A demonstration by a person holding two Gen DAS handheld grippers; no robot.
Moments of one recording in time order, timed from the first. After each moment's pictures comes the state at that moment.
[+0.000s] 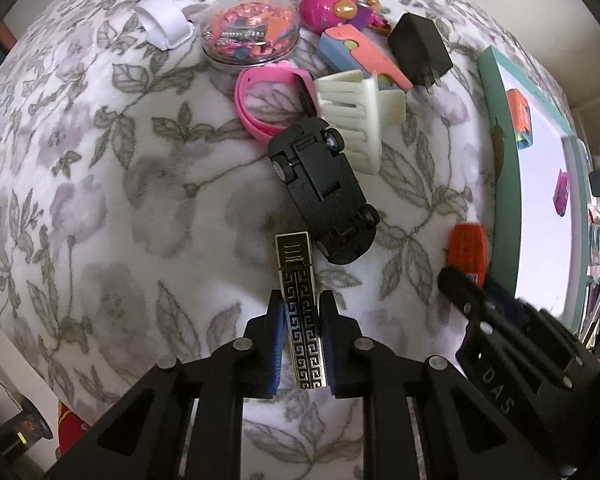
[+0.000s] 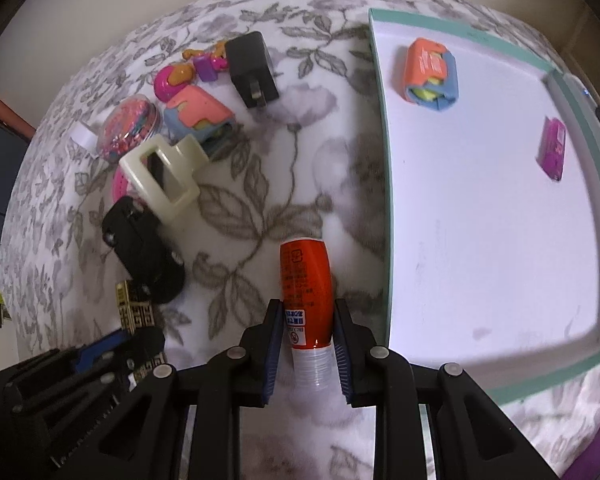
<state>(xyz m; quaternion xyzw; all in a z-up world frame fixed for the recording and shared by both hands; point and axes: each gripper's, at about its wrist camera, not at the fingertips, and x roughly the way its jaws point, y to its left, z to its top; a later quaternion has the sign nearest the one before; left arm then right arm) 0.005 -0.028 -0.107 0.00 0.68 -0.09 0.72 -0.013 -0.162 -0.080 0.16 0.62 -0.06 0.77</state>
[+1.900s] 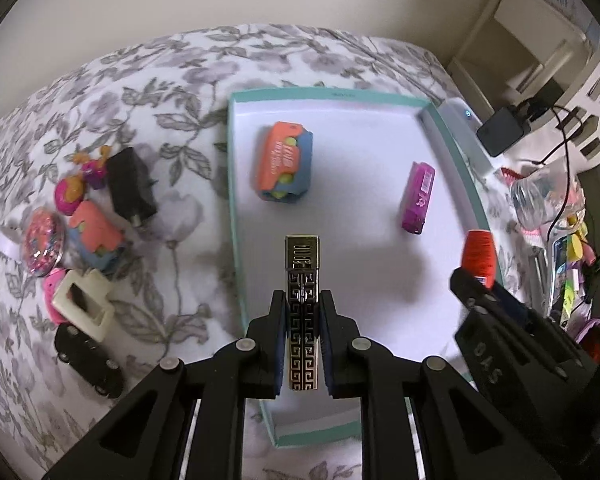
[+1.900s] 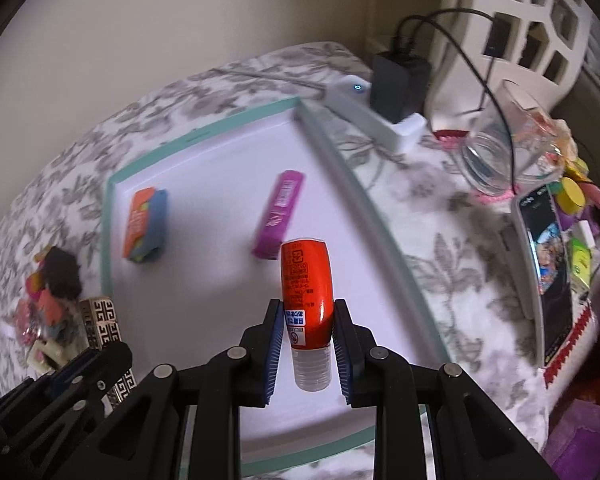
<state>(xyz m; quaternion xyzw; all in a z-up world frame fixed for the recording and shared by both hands) 0.007 -0.211 -0.037 0.10 0.58 -0.25 0.77 -0.067 -0.337 -0.037 0.22 0.52 -0.29 0.77</state>
